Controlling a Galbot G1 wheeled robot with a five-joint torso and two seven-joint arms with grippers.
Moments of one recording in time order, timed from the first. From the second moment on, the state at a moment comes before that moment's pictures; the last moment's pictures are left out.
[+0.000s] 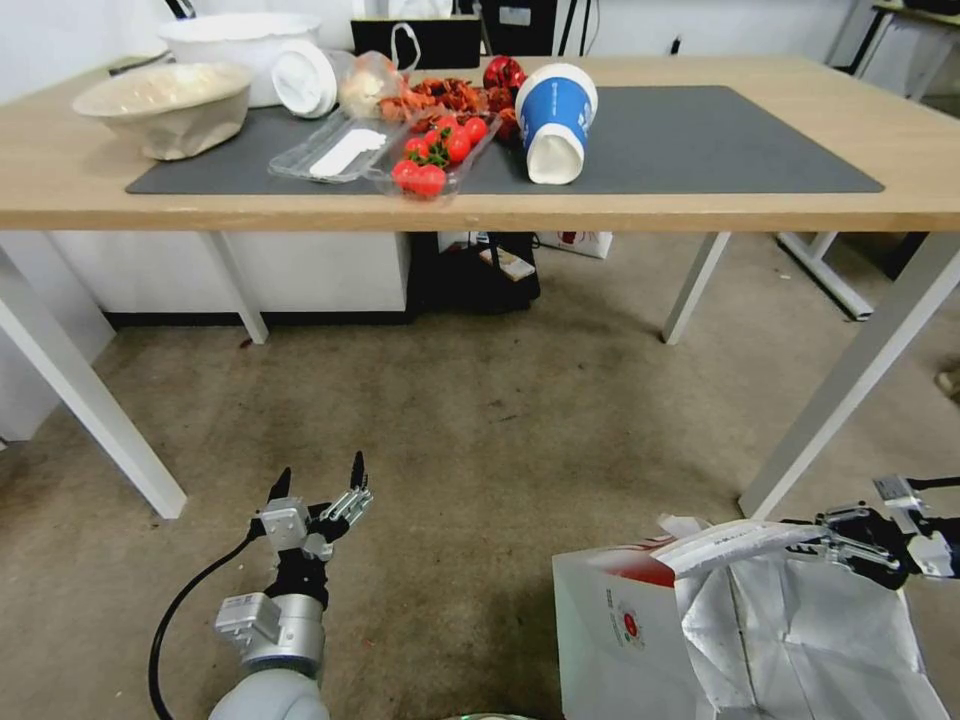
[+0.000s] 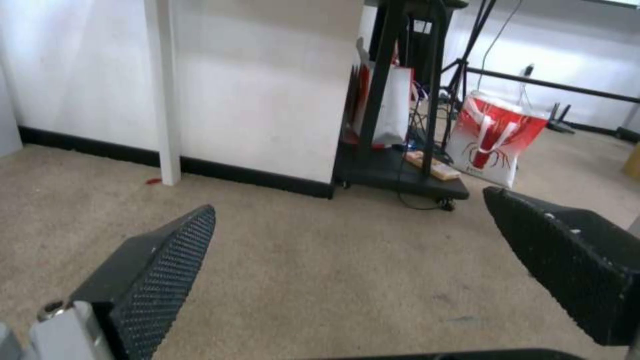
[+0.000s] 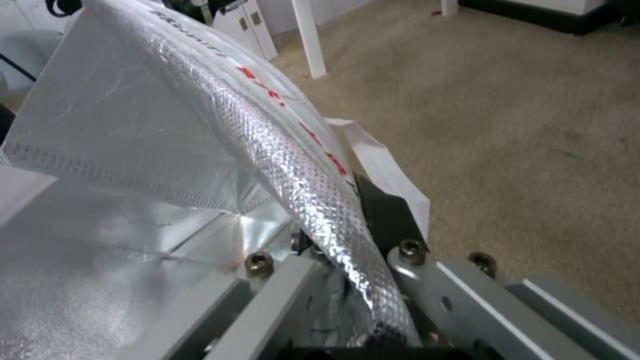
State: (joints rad) left arm 1.71 -1.37 -0.42 -2.12 -0.34 -0.12 -0.25; right arm -1.65 0.58 1.01 1.65 0.76 -0.21 -1.45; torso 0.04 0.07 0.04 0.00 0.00
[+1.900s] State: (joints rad) left arm 1.73 -1.38 -0.42 -2.15 -0.32 -0.11 -0.25; right arm -1.69 0.59 1.04 1.68 0.77 -0.22 -1.45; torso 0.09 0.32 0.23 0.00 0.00
